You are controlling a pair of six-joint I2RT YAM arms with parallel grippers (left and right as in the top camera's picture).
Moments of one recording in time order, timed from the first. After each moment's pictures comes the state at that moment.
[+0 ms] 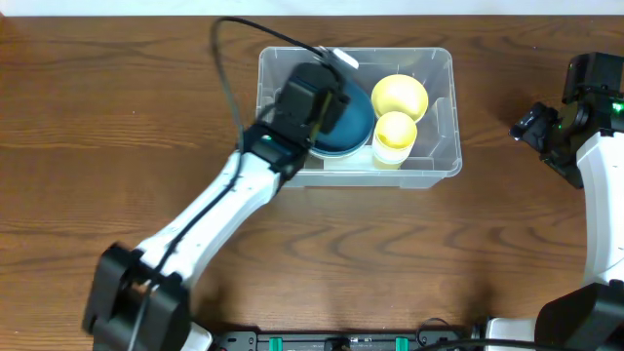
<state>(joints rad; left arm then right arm) -0.55 1.63 1.25 -0.13 -0.25 0.17 -0.22 1.56 1.44 -1.13 0.20 0.57</state>
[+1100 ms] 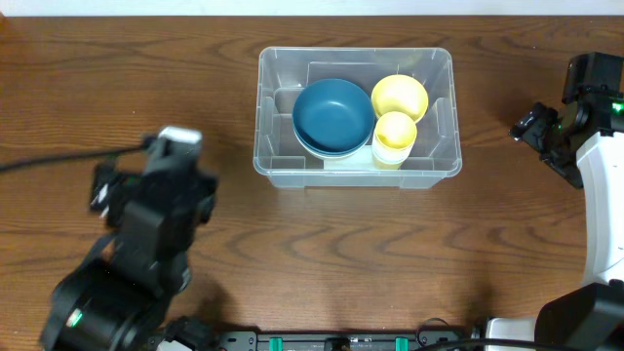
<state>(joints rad) -0.48 0.83 1.25 -1.11 -0.71 0.02 -0.22 1.56 1.44 -1.13 0.20 0.57</state>
